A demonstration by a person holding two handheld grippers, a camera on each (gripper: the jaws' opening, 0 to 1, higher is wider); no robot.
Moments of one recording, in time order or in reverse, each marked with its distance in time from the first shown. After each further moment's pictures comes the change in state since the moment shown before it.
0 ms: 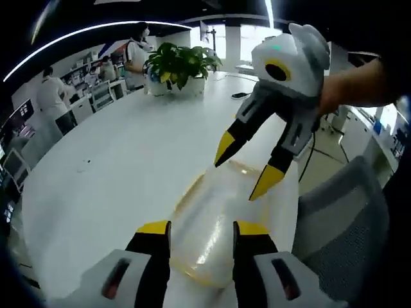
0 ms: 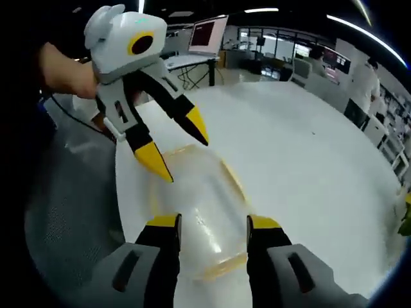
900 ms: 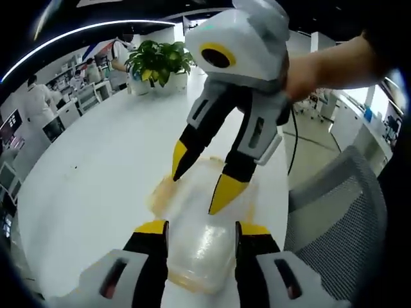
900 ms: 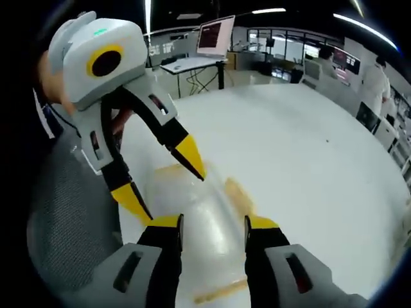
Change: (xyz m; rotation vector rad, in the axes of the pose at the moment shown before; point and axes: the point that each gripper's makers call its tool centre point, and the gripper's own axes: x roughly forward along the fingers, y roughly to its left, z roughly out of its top) left arm 0.004 -0.019 0.002 0.044 0.016 -0.060; right arm 0.022 -0.005 0.015 -0.020 0.007 0.073
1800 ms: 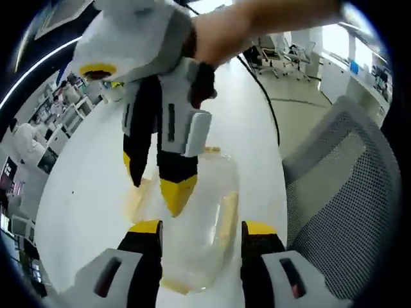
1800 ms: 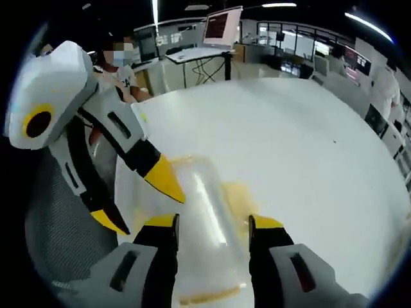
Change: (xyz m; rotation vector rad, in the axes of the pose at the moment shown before) left arm 0.015 -0.036 -0.010 0.305 0.121 0.006; right arm 0.011 -0.007 -0.004 -0.082 0.108 0.075
